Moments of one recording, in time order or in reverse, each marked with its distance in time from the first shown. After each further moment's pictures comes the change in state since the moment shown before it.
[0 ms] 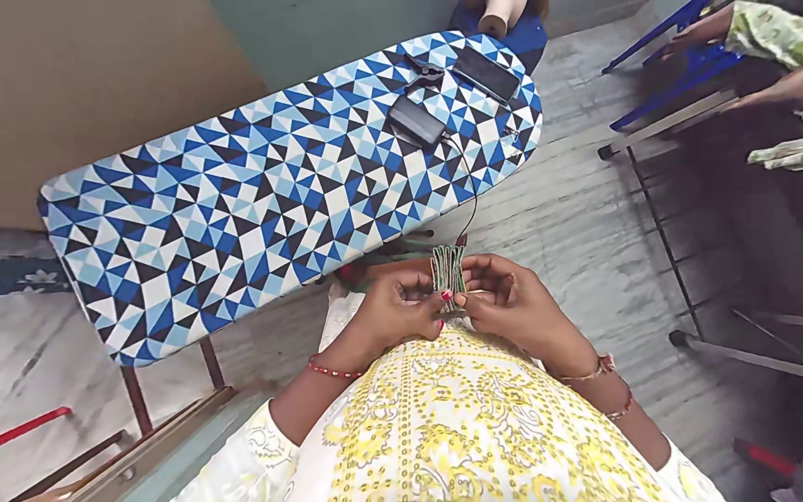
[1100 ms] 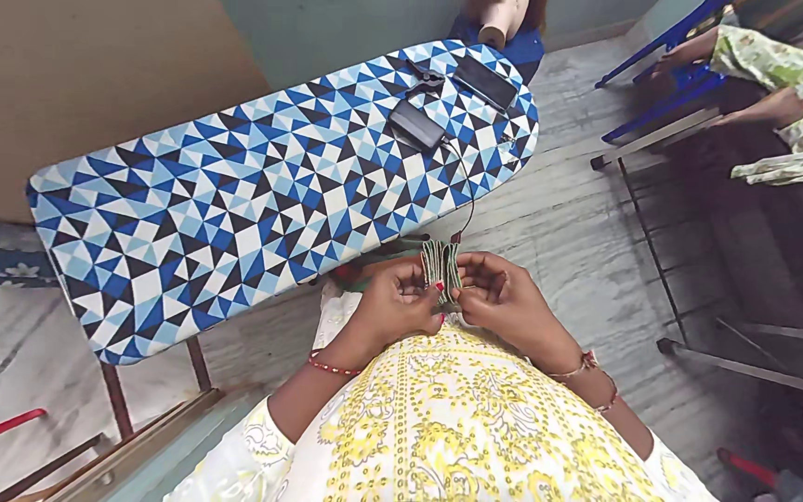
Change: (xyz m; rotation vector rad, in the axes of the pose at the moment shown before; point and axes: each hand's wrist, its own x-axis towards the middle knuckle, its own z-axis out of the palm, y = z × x) left_hand 0.003 -0.002 0.005 0.008 0.080 0.054; right_hand 0.006 0.005 0.006 -0.003 0.036 -0.076
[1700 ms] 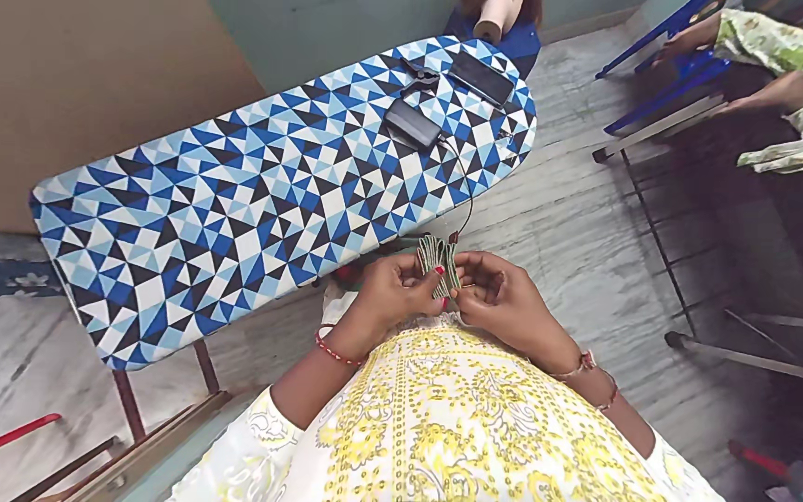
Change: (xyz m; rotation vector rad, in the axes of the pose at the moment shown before) left_hand 0.015 0.009 0.002 0.062 0.005 -0.051; right_hand 0.000 0.003 -0.002 -0.023 0.019 -0.010
